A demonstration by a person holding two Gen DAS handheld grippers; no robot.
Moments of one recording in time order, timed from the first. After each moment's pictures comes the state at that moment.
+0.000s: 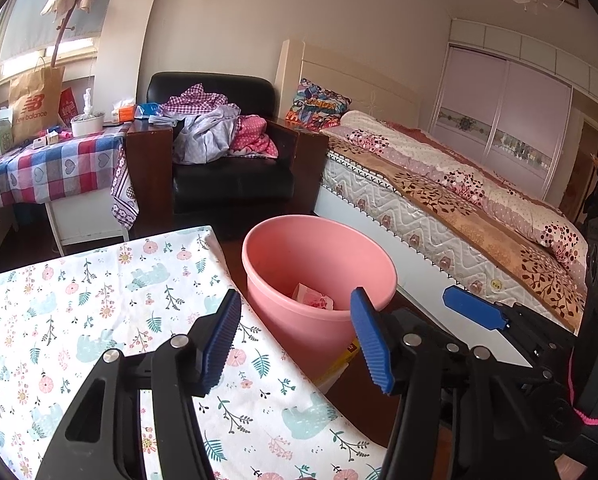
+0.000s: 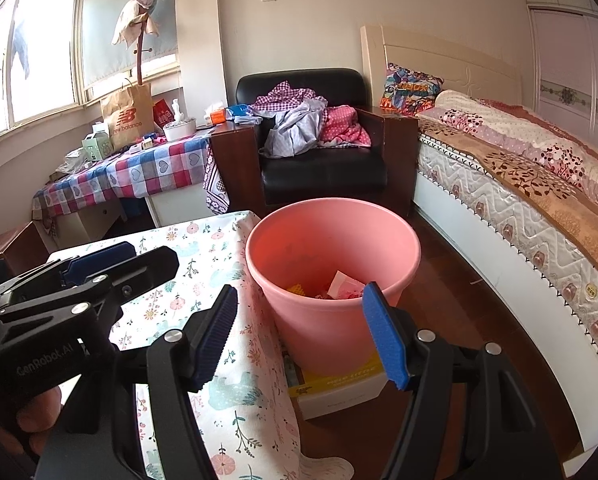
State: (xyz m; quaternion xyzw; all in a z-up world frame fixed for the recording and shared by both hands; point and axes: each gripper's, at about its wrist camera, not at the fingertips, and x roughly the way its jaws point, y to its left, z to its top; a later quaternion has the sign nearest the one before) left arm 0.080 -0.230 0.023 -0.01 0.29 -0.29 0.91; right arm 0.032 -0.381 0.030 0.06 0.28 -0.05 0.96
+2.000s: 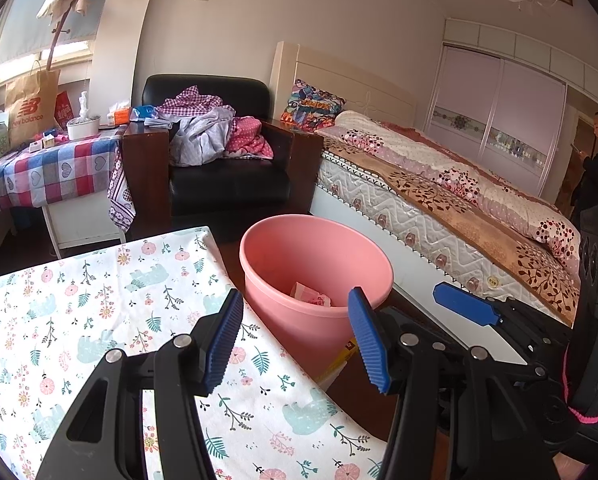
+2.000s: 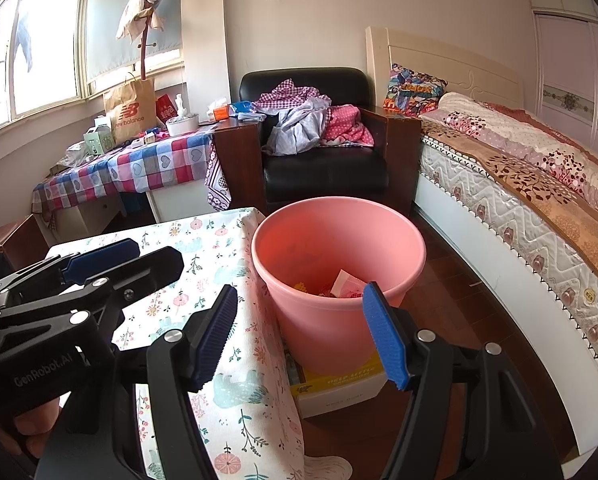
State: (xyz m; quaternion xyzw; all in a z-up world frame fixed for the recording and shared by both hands) left arm 0.076 -0.231 0.029 -0.01 0.28 -0.29 0.91; right arm 0.031 -0.373 0.032 0.06 0.29 -0.05 0.96
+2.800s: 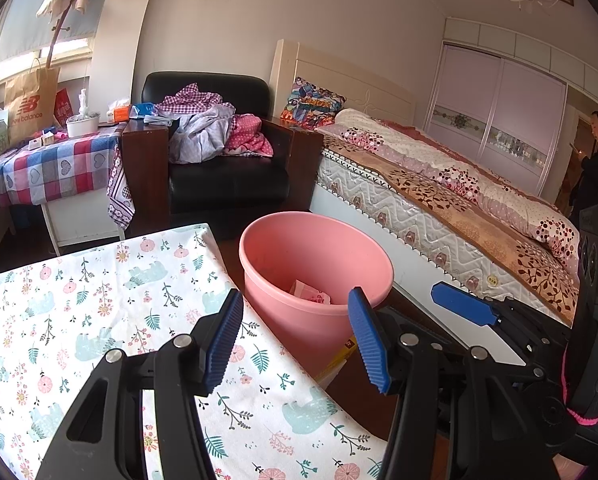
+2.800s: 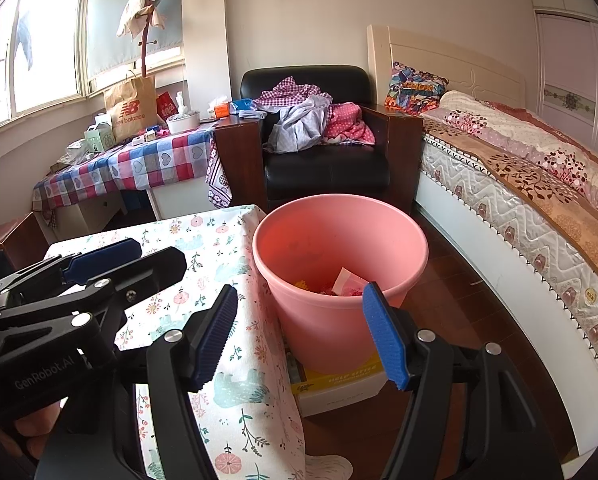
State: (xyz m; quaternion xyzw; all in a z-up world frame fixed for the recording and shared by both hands) left arm 0.074 -0.232 0.028 -0.01 0.29 -0.29 0.91; right arm 0.032 -0.371 0.034 0.05 0.29 -0.05 0.95
